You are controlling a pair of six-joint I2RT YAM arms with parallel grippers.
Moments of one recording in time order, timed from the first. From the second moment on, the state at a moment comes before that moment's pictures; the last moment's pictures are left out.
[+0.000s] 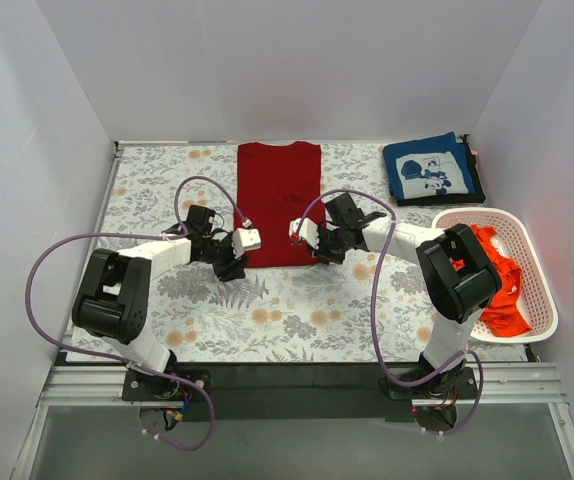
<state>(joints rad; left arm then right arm) -0.27 1.63 0.82 -0.29 0.66 0.88 0.58 1.81 1.08 -0.34 -0.40 -0.84</state>
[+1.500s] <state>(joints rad) -0.27 1.60 0.98 -0.52 0.71 1.00 0.55 1.72 1.16 -0.55 -0.42 -0.82</state>
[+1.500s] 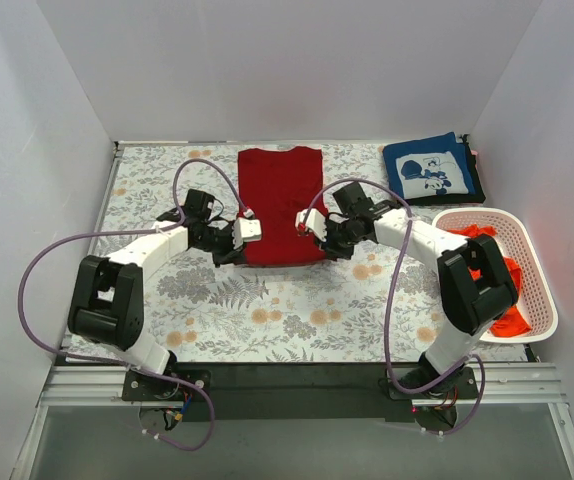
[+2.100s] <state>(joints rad) -0.28 1.18 1.09 -1.07 0.91 0.96 0.66 1.31 1.18 -1.02 -0.63 -0.82</state>
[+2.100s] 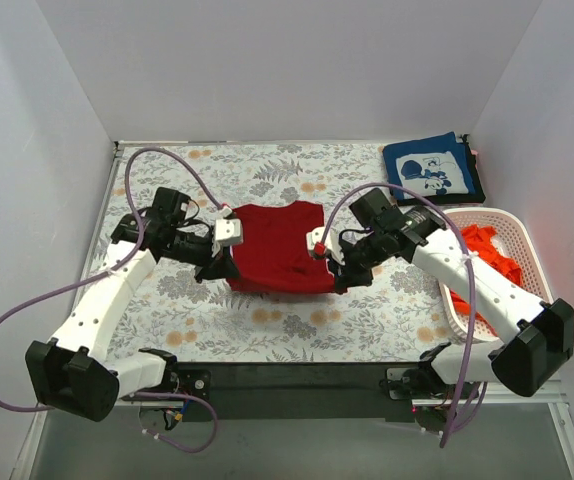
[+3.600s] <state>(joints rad) -0.12 2.06 1.57 -0.64 0.81 0.50 0.37 2.30 2.11 -1.16 -0.71 -0.94</state>
